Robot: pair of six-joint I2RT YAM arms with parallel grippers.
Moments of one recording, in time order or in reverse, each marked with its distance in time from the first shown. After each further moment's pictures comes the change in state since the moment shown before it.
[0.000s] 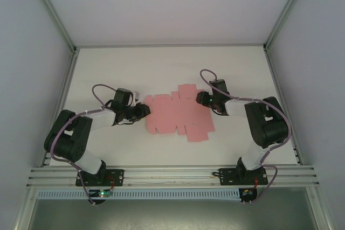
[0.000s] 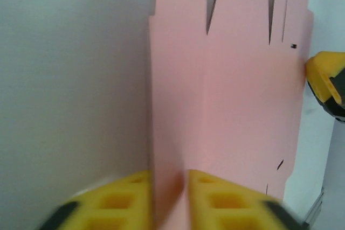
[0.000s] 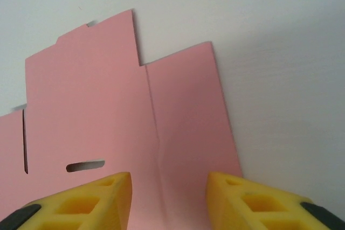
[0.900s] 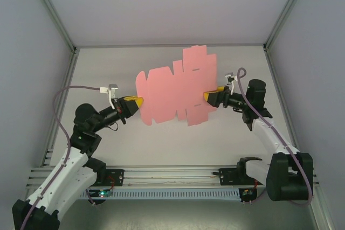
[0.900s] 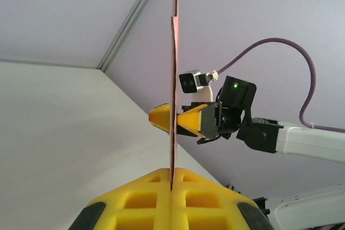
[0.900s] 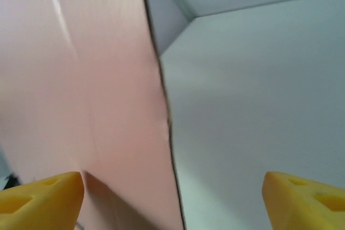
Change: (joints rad) left arm -0.020 -0.899 -0.146 0.216 0.150 0.104; right arm -0.289 -0.583 -0.176 0.128 -0.917 -0.198
